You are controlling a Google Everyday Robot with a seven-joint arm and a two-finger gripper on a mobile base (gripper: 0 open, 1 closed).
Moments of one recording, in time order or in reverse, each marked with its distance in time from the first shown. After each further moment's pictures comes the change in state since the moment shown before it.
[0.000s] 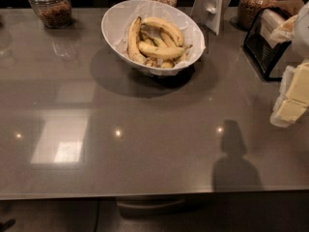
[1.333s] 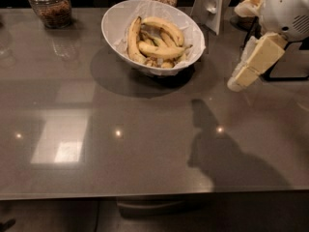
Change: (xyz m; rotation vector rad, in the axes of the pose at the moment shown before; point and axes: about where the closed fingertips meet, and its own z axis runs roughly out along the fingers) arm -0.075 -0.053 0.011 0.043 -0.370 -0.045
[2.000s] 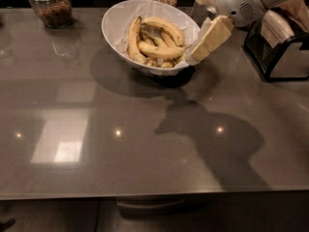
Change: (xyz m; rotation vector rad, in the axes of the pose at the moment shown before) arm -0.068 -0.052 0.064 -0.049 -0.259 -0.015
